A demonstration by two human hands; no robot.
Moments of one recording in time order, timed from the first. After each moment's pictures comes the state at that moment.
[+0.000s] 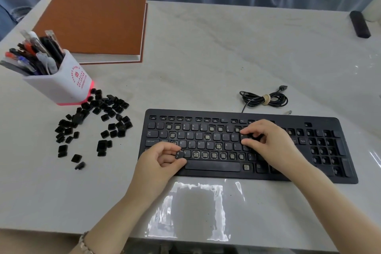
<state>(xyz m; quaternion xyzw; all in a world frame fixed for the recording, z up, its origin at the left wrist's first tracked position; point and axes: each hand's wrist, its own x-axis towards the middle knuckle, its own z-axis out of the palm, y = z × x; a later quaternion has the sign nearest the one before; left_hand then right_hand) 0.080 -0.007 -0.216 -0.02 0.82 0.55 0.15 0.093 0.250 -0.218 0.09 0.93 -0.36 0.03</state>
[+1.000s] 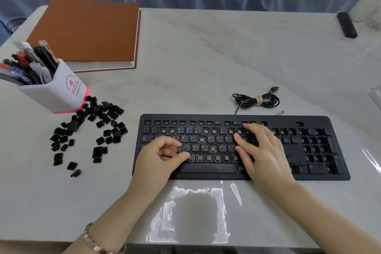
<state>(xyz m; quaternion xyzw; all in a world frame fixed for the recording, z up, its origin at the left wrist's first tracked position) 0.071 0.009 -0.206 0.02 0.82 0.56 0.11 0.123 0.236 -0.251 0.01 0.97 -0.15 -0.21</state>
